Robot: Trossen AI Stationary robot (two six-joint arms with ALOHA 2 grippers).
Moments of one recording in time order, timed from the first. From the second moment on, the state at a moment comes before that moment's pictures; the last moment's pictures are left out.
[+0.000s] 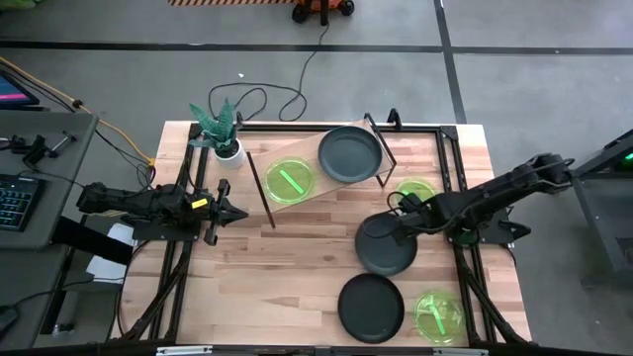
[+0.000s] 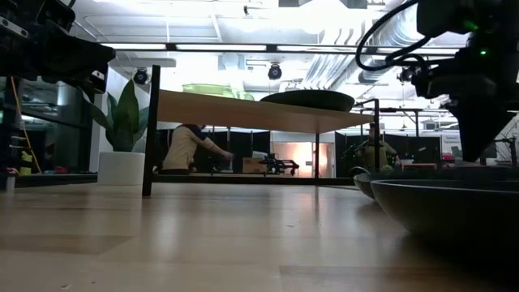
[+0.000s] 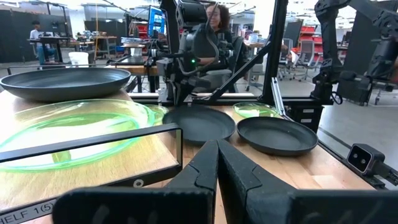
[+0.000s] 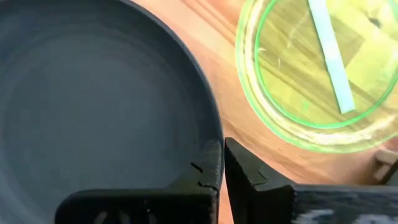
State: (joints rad) left arm -0.15 0.01 0.01 0.01 -0.04 -0.02; right arm 0.28 1.21 0.69 -0.96 0.23 1.24
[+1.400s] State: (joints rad) left arm -0.15 0.01 0.01 0.01 -0.04 -0.02; right arm 0.71 1.21 0.49 -0.75 0.36 2.09
